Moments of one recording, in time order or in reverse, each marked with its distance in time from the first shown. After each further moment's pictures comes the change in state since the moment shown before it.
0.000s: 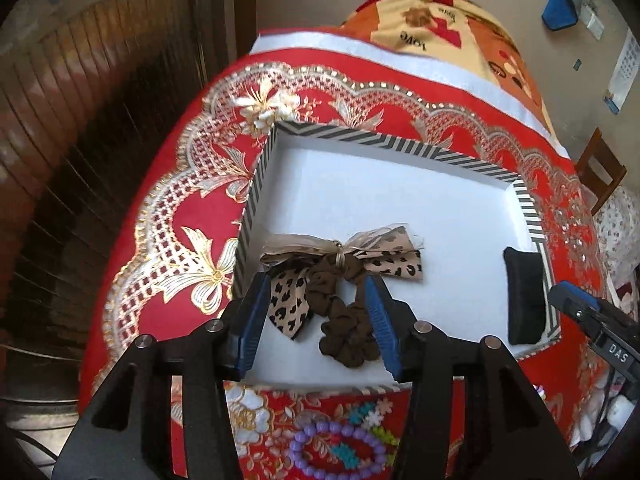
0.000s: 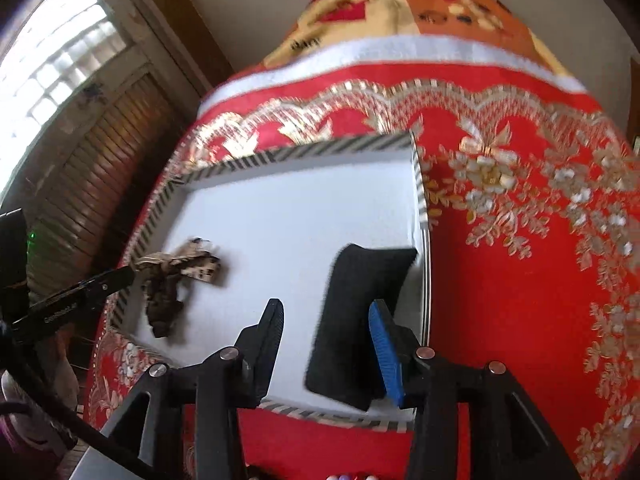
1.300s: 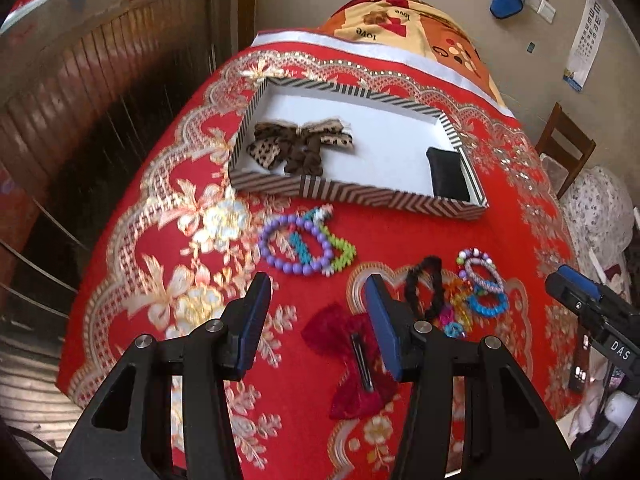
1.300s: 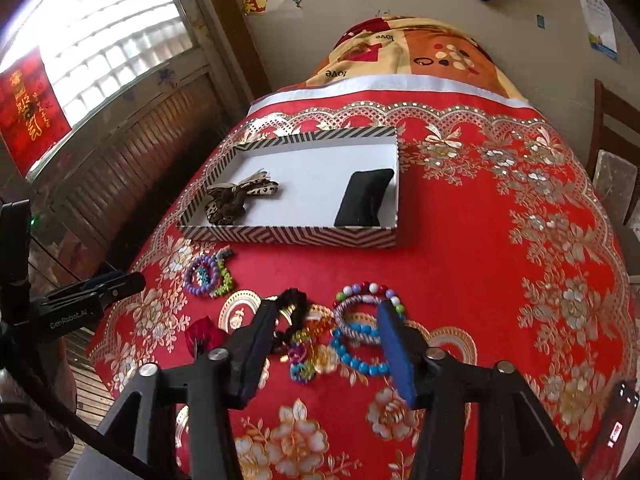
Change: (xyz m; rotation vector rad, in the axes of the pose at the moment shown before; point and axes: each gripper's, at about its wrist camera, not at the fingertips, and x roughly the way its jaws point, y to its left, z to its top) left arm -0.119 -0.033 -0.162 0.000 -0.026 -0.034; right arm -0.133 0.020 -0.139 -0.066 -0.076 -0.001
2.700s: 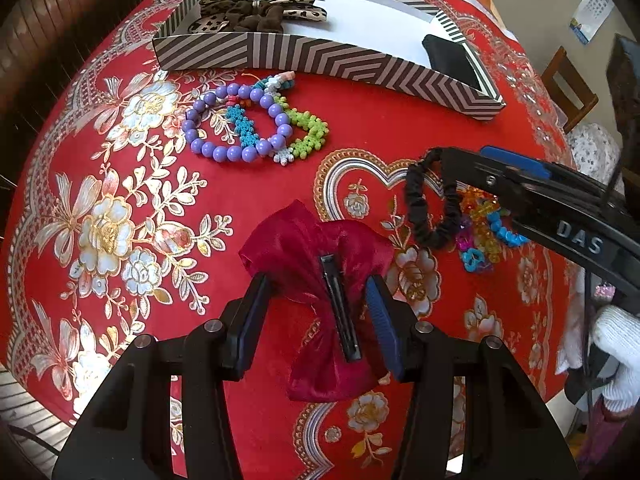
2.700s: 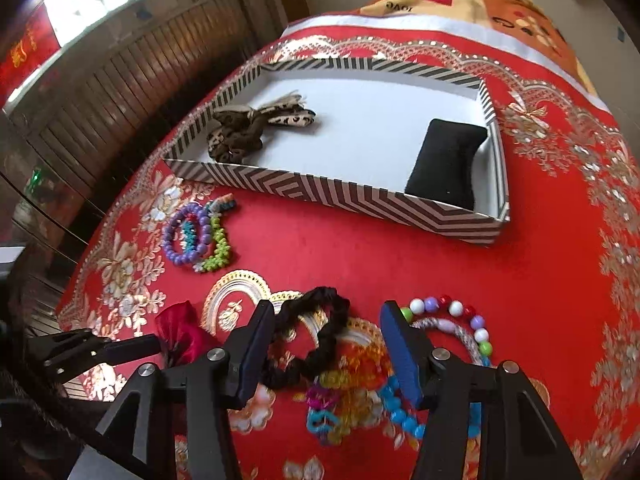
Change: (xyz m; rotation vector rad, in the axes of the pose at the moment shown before) left arm 0.083 -0.028 -0.043 0.024 0.266 -0.054; right arm 0.124 0.039 0.017 -0.165 0.224 0.028
